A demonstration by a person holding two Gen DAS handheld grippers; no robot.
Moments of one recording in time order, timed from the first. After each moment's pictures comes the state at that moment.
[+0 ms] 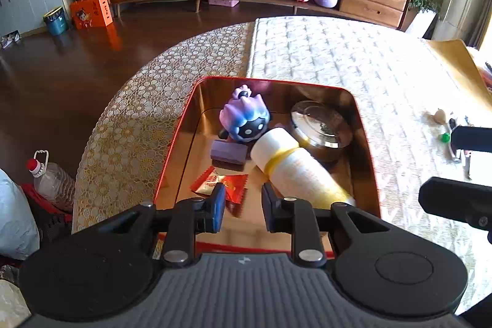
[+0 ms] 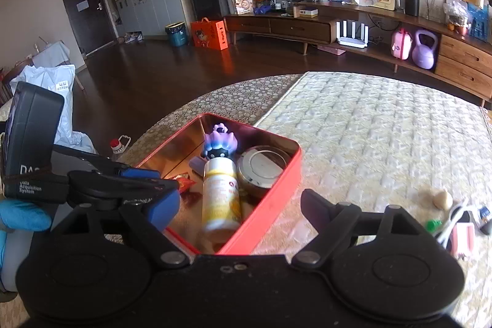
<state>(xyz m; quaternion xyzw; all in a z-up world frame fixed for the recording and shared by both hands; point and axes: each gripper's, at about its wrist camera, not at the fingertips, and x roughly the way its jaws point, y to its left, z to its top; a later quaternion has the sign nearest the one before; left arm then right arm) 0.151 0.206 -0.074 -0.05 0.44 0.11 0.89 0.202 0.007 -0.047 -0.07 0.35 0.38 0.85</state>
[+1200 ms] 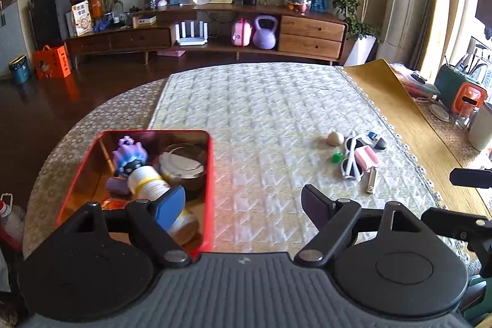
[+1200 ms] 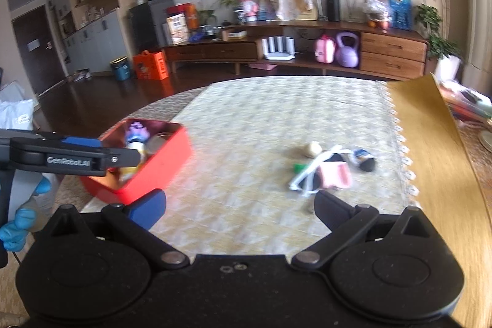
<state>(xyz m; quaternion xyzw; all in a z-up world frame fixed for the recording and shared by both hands) 0.133 0.075 -0.034 -0.03 0.35 0.03 0.93 0.172 -0.159 -0.050 -0.02 0.32 0.27 0.91</state>
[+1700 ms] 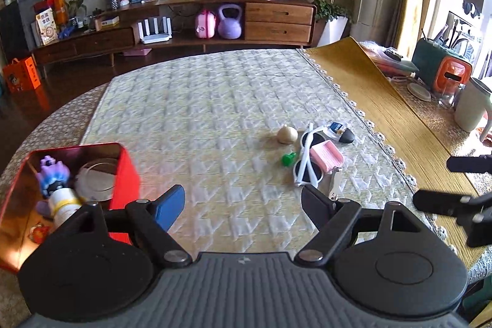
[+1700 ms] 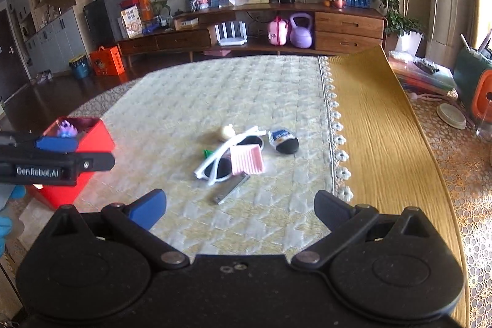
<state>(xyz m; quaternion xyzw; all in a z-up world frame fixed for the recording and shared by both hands) 0.193 0.000 -0.065 0.00 0.37 -0.02 0.93 0.223 -0.225 -0.087 -0.02 0.36 0.21 0.91</state>
